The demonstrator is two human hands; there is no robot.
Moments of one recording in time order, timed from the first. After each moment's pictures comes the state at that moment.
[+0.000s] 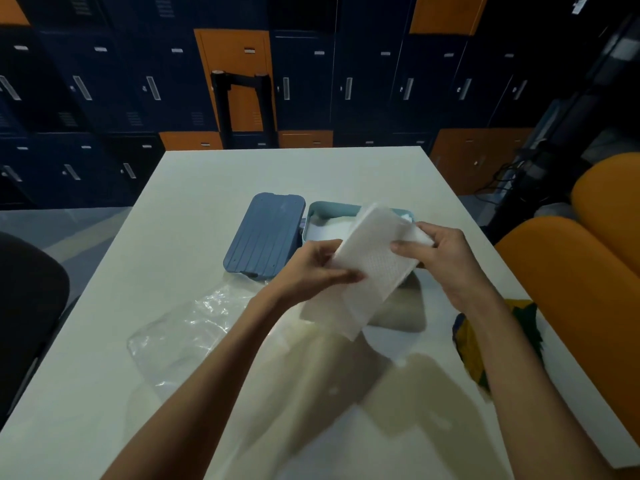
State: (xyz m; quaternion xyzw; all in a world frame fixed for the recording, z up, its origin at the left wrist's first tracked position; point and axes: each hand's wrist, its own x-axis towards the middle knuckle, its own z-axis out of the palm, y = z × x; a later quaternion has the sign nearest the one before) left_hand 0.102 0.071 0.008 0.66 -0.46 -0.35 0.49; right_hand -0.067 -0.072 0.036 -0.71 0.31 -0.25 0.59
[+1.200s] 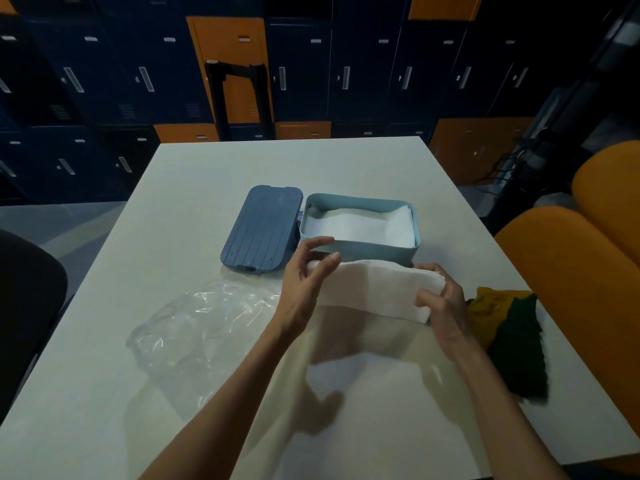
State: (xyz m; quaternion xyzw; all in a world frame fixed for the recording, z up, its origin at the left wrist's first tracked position) left_hand 0.073 0.083 -0.028 0.64 -0.31 -0.27 0.65; right_hand -0.103 -0.046 -0.038 -0.66 0.39 -0.29 0.57
